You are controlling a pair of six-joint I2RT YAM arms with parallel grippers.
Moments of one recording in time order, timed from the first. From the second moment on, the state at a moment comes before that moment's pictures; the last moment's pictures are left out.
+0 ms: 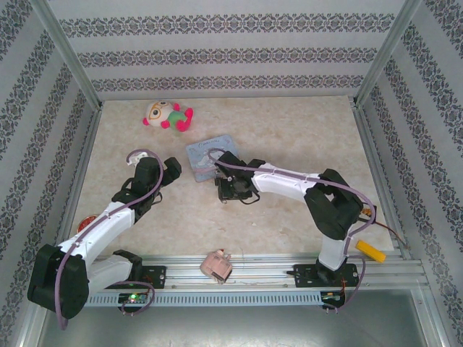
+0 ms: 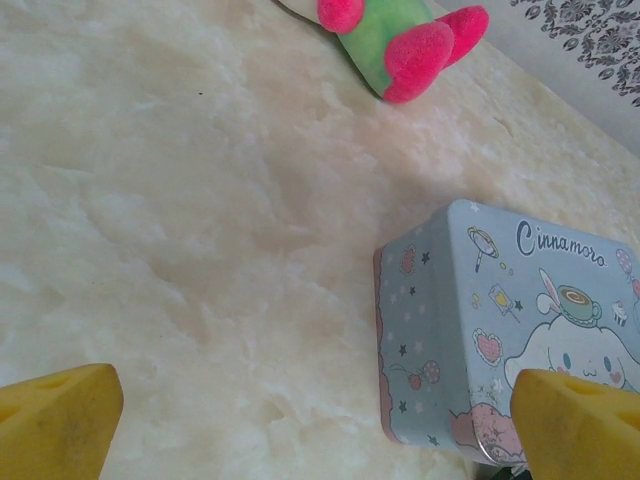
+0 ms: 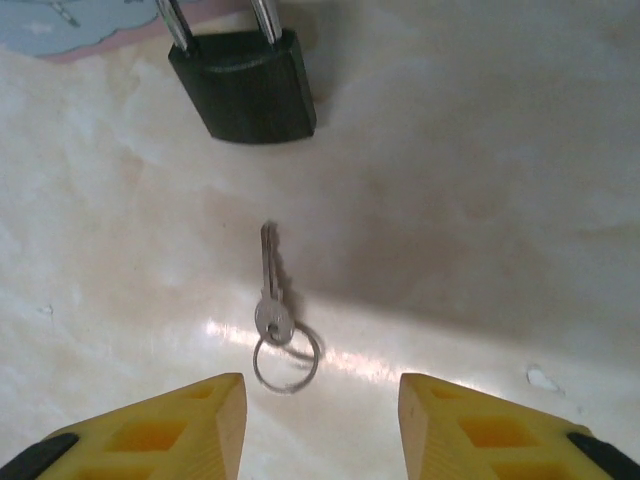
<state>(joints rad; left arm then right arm) -0.30 1.09 0.58 -0.14 -0.25 -0.76 0.81 1.84 1.24 -0.60 -0.05 0.72</state>
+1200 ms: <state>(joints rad) -0.29 1.14 0.58 -0.12 -0.20 -0.77 0.86 2.01 1.36 -0.64 -0.06 0.68</state>
